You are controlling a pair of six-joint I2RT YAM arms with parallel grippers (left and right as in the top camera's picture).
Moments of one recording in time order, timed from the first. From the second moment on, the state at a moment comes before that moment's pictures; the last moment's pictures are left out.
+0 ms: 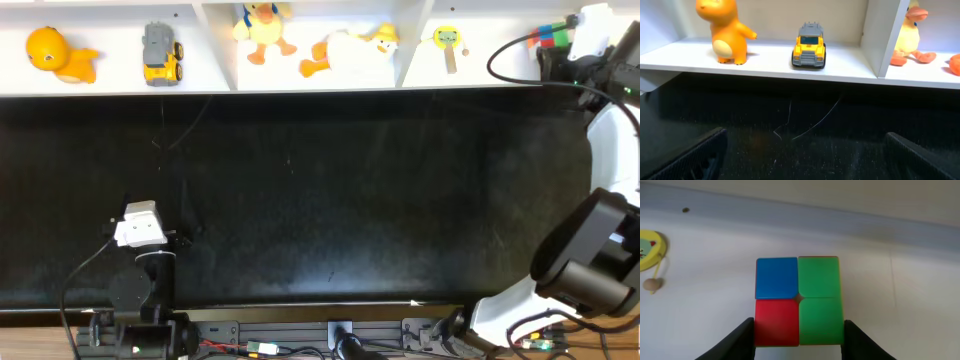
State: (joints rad) left arm 0.01 0.01 0.01 -0.07 -0.11 -0.02; right arm -0.46 1.86 1.44 -0.29 -0.41 -0.43
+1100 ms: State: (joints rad) left arm 0.01 0.01 0.01 -0.07 -0.11 -0.02; right arm -0.46 1.88 1.44 -0.28 -0.38 -0.43
